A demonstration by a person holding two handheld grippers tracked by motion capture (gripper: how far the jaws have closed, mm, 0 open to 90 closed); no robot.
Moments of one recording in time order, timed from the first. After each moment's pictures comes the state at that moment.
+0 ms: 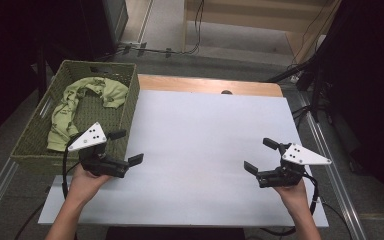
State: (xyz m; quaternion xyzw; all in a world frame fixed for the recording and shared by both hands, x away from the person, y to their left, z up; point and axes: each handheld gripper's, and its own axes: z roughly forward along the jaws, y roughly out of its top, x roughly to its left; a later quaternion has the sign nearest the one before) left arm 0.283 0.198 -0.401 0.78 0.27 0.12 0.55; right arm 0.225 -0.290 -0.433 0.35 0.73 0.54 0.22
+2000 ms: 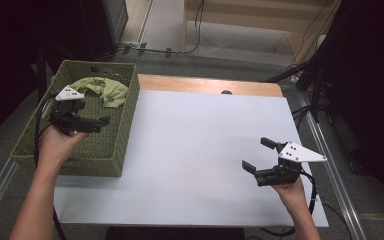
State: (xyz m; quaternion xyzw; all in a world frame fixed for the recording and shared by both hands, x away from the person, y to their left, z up) left arm 0.375 0.263 -0.371 0.80 0.43 0.22 0.36; right arm 0.232 -0.289 -0.437 0.35 0.74 0.53 0.21
